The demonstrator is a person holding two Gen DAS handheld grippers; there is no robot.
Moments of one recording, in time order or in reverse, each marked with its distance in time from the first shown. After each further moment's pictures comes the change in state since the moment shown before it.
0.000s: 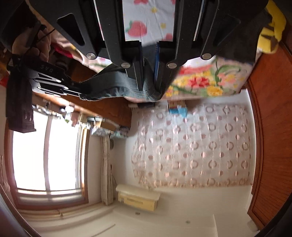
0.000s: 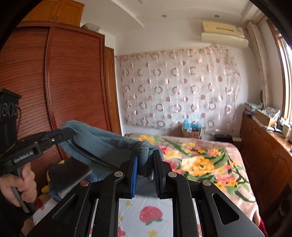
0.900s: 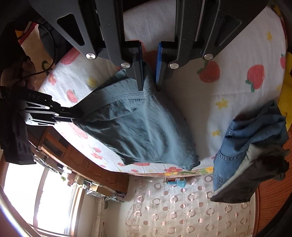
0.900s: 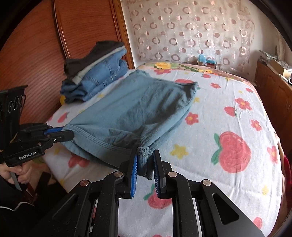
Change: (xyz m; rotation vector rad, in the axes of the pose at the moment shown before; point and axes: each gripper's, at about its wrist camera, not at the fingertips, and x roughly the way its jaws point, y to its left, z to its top) left arm -0.056 -0.026 -0.249 -0.070 0.458 0.007; right arm -0.013 0.053 -0.166 0.028 0.431 0.119
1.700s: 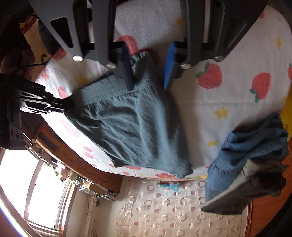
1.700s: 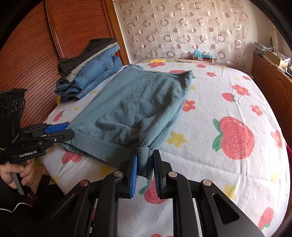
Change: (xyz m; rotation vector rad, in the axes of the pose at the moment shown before) left arm 0.020 0.017 -0.011 -0.077 0.008 0.002; right arm 0.020 -0.011 -0.047 0.048 -0.007 -0.009
